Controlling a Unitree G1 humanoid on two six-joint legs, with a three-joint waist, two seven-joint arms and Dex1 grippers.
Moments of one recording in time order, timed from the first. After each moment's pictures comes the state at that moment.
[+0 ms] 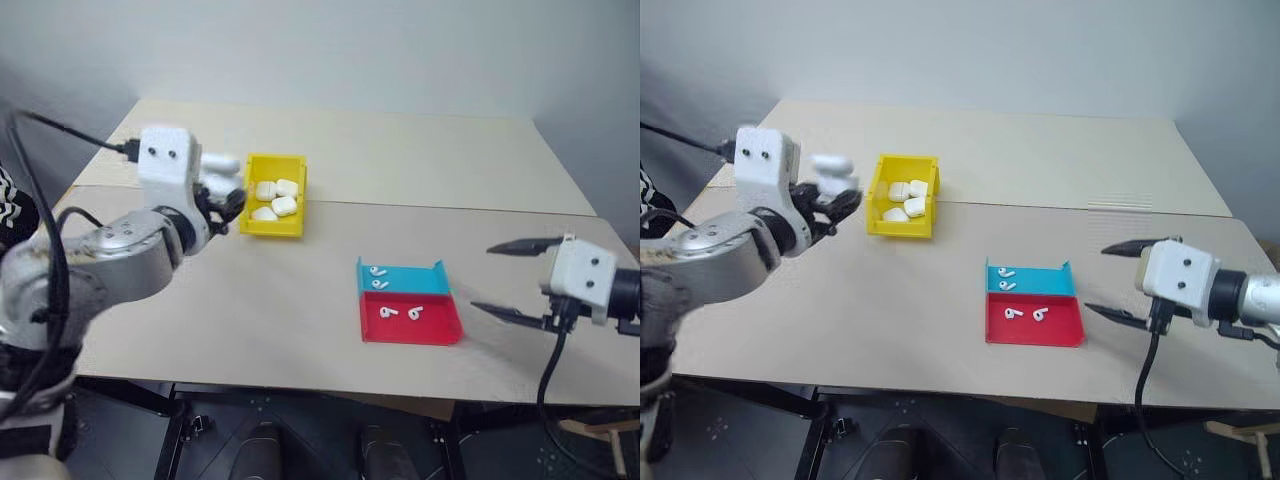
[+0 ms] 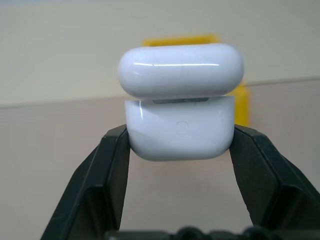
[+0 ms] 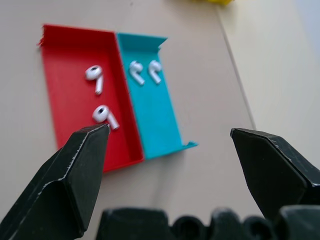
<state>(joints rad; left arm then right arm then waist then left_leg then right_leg) -0.60 0.87 -0.01 -0.48 -1.21 0.79 0.36 -0.07 -1.09 -0.35 -0.36 0.32 0.19 1.12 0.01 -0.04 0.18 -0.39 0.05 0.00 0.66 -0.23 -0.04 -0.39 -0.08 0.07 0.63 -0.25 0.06</state>
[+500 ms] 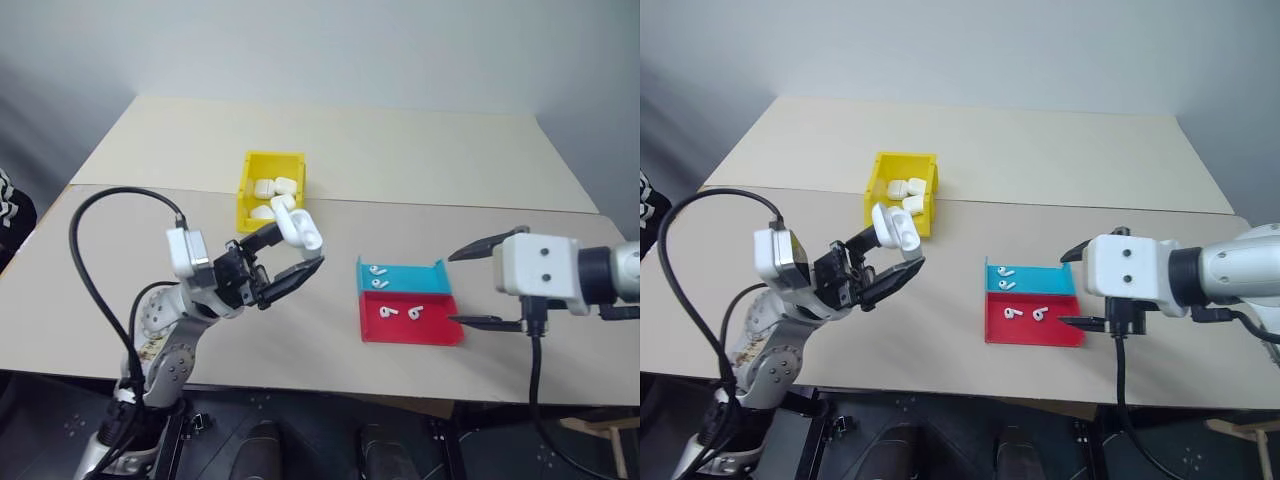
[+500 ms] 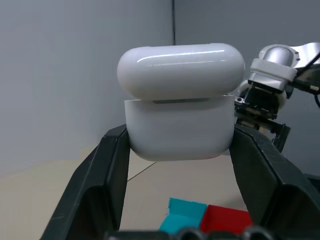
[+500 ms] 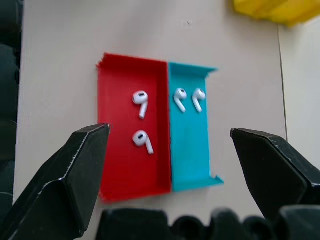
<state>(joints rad) -0.25 0.45 -0.07 -0.23 -0.75 -0.08 -0.94 -0.30 -1.29 -0.14 -0.61 0.42 0.50 1.16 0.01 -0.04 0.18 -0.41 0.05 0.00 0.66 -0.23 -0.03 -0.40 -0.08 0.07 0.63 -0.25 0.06</state>
